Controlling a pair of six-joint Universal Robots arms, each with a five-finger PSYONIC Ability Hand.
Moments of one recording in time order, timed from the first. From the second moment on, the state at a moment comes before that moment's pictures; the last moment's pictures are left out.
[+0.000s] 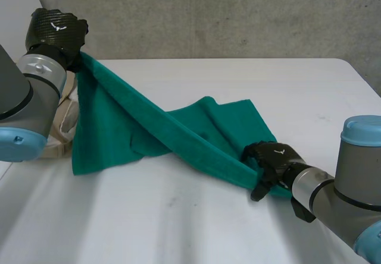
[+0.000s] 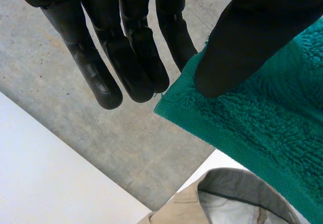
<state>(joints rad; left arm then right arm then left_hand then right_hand) 4.40 -1.86 -1.33 3.32 -1.67 3.69 1.93 -1.18 1.76 -0.07 1.33 3.08 1.15 1.20 1.21 1.20 0.97 0.40 0.46 0.46 0.46 0.27</state>
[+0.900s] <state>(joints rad) 4.36 -1.84 -1.47 3.09 -1.58 3.70 1.66 -1.22 1.09 0.64 1.32 2.30 1.15 1.20 1.21 1.20 0.97 0.99 1.18 1.18 1.19 0.99</state>
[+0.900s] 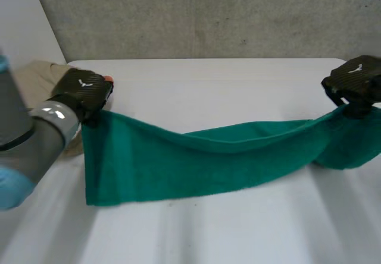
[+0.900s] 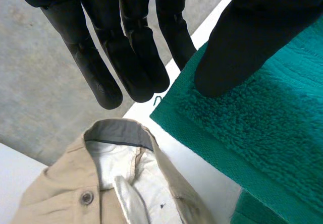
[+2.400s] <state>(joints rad) 4.10 -1.51 -1.57 3.73 -1.58 3.75 2.04 -1.00 1.16 -0.02 1.39 3.31 1.15 1.21 1.21 1.20 0.97 0.20 0.22 0.22 0.24 0.07</state>
